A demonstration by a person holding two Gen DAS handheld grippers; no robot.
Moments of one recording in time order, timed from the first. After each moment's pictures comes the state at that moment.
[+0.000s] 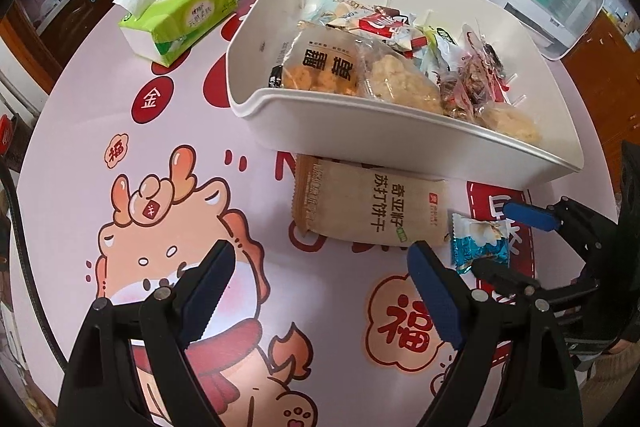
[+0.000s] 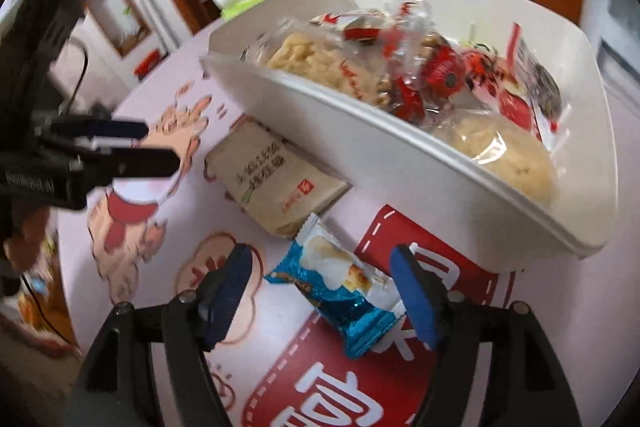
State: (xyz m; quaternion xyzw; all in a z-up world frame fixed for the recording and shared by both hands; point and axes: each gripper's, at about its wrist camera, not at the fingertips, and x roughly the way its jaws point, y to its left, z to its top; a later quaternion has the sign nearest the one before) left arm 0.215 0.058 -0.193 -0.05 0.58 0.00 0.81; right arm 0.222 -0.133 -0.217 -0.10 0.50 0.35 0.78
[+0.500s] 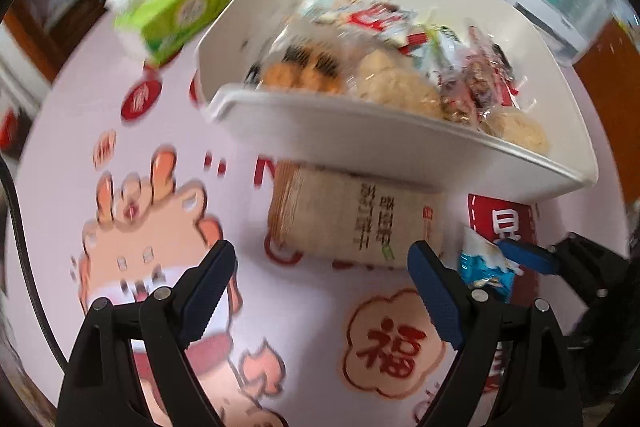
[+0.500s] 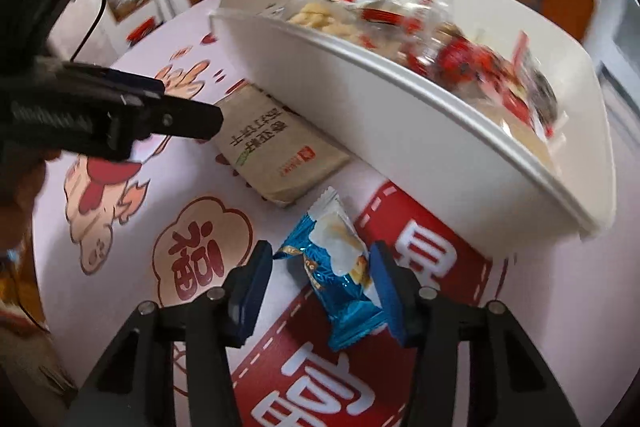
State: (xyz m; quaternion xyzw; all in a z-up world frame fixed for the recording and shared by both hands) left arm 0.226 0.032 -0.207 -0.03 0.56 0.02 0.83; right arm 0.205 -0.134 -0.226 -0.13 0.50 0.33 0.79
